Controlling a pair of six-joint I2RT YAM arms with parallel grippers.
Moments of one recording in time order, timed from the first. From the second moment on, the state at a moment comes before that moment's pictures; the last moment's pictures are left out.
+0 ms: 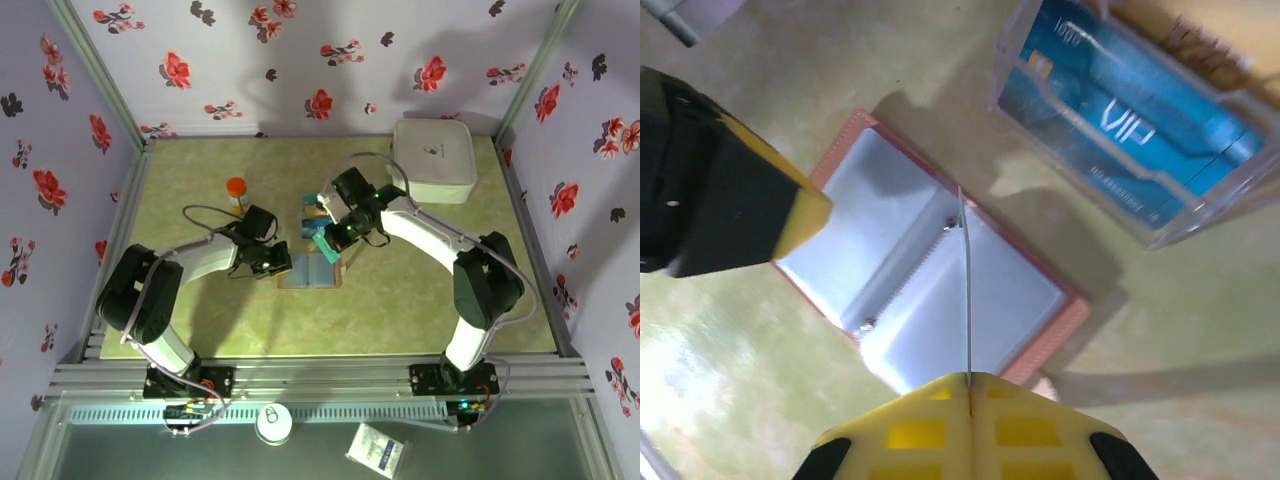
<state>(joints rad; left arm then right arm) -0.55 1.63 0.87 -0.35 0.34 -0.74 0.65 1.76 1.41 -0.81 -0.28 -0.05</state>
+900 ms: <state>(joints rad) -0.42 1.47 0.68 -0.35 0.32 -0.74 0.55 2.13 2.04 -1.08 -0.15 -0.73</state>
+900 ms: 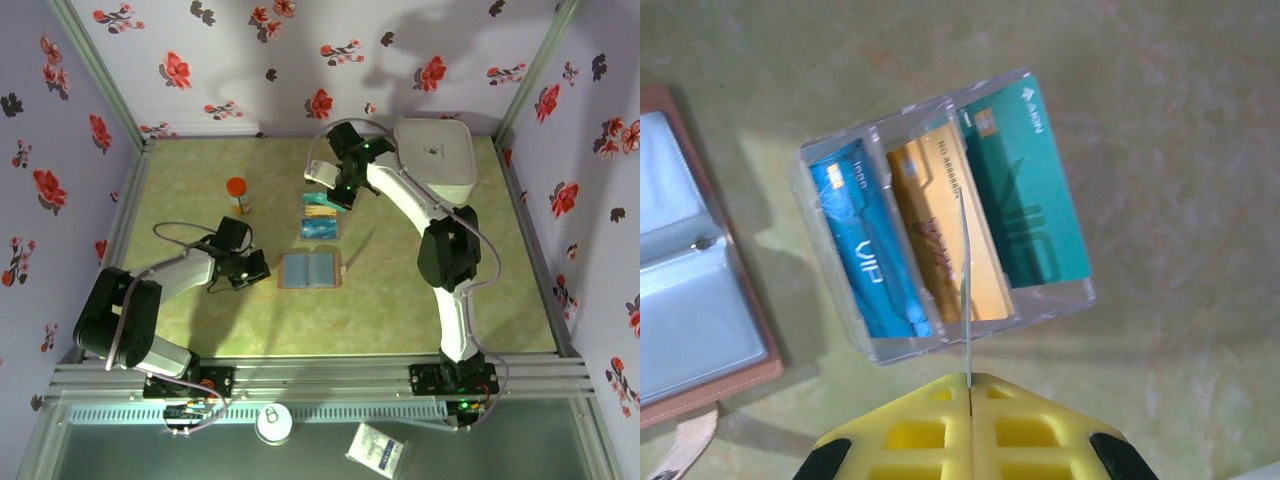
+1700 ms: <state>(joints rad) -0.36 1.42 0.67 -0.39 0.32 -0.72 0.53 2.32 2.24 -1.08 -0.22 -0.80</state>
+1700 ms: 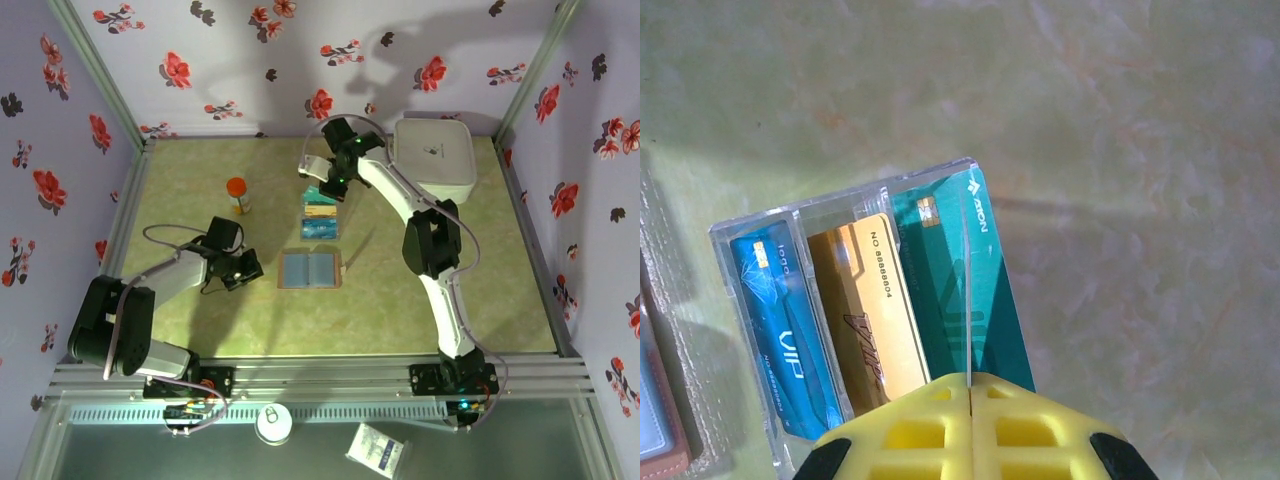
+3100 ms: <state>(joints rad) -0.43 1.61 0.74 -0.23 0.46 -0.75 0.72 1.92 1.29 -0.38 -0.40 0.70</state>
